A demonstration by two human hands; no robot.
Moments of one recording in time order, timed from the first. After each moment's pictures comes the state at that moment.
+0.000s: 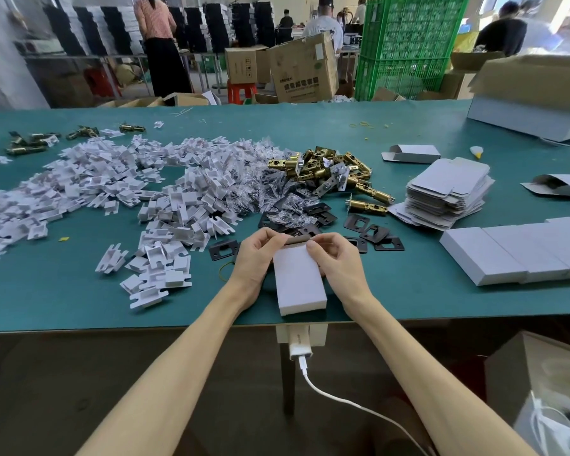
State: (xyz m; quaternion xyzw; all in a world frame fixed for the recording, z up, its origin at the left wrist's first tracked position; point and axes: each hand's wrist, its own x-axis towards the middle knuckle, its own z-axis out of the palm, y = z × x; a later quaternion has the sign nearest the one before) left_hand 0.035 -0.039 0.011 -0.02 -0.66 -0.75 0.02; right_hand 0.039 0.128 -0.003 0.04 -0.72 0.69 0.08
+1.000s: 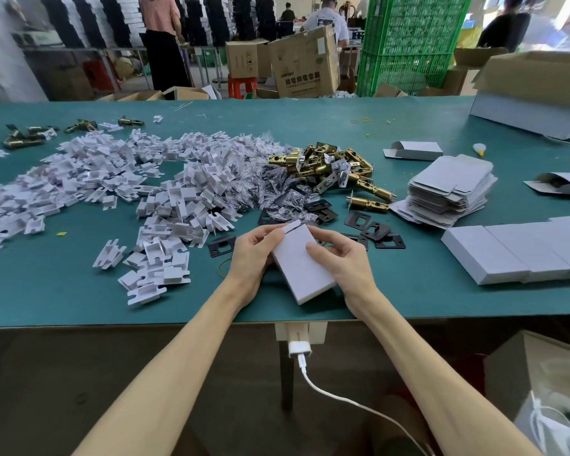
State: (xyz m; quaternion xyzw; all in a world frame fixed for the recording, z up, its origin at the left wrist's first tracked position) left_hand 0.028 -0.040 0.004 0.01 -0.61 -0.79 0.02; right_hand 0.048 0.138 0.005 0.07 -0.65 0.76 0.00
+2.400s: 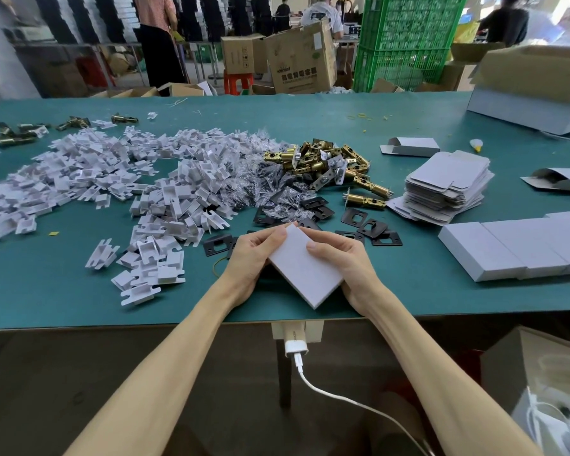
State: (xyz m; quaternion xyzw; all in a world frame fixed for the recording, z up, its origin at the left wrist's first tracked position) left_hand 0.038 -0.040 0.012 -0.04 -0.64 -0.76 -0.04; right_hand 0.053 0.149 0.016 0.06 -0.60 0.79 -0.10
